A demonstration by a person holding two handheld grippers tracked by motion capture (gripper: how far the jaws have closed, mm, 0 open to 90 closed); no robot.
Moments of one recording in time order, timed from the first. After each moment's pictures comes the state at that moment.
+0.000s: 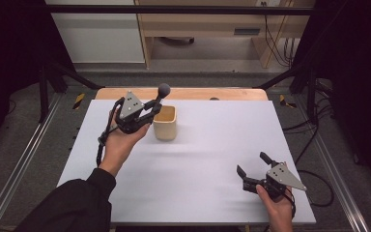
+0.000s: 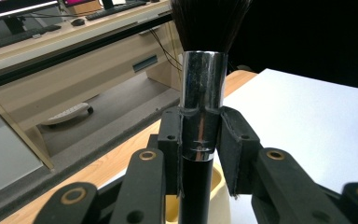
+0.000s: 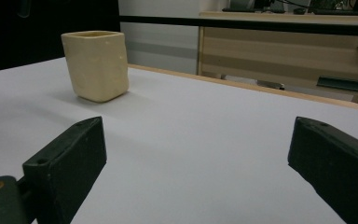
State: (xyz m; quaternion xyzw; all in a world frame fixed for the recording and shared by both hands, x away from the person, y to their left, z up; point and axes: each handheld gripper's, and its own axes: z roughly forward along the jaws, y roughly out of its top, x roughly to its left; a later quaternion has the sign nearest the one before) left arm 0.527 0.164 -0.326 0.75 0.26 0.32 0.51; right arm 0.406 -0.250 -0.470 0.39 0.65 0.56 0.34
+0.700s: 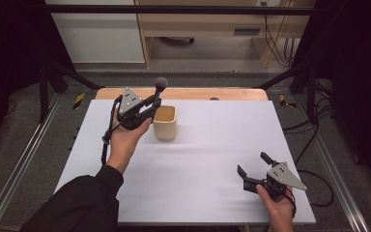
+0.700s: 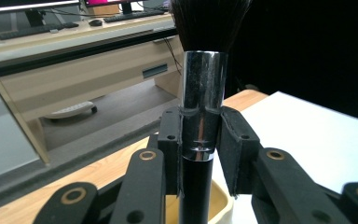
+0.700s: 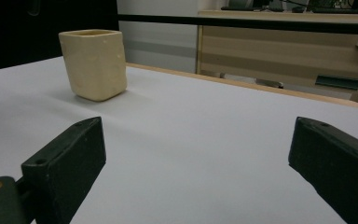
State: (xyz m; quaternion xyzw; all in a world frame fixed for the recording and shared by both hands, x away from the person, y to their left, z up) left arm 0.538 0.161 -0.331 0.71 0.32 0.31 0.54; right arm 0.407 -0.251 -0.471 0.39 0.65 0.56 0.34
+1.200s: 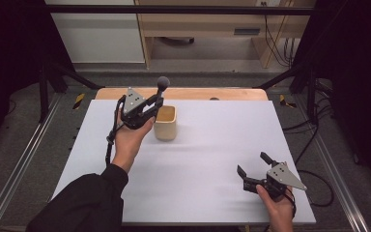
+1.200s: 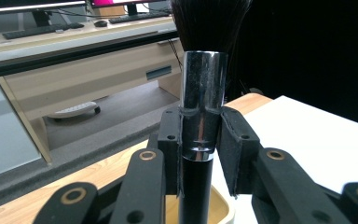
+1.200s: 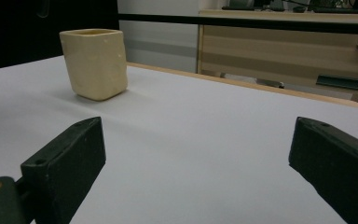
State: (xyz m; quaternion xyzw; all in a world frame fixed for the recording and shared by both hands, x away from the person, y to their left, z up) left arm 0.543 0.153 -0.335 0.70 0.33 0.33 0.54; right arm 0.407 -0.251 -0.471 0.39 0.65 0.55 0.35
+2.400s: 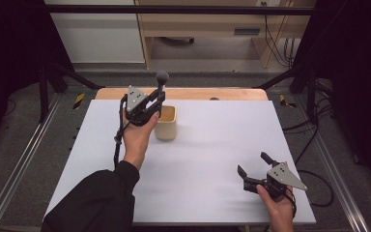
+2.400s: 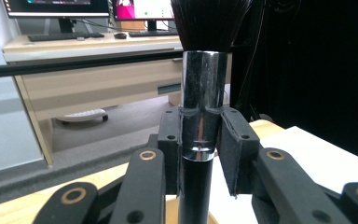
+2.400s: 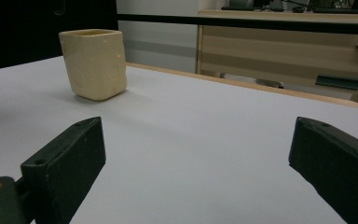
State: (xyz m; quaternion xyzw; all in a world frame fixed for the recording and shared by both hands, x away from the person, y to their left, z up) left arm 0.552 0.141 -0.340 0.65 0.36 0.34 0.58; right arm 0.407 -0.252 -0.470 0.39 0.65 0.55 0.35
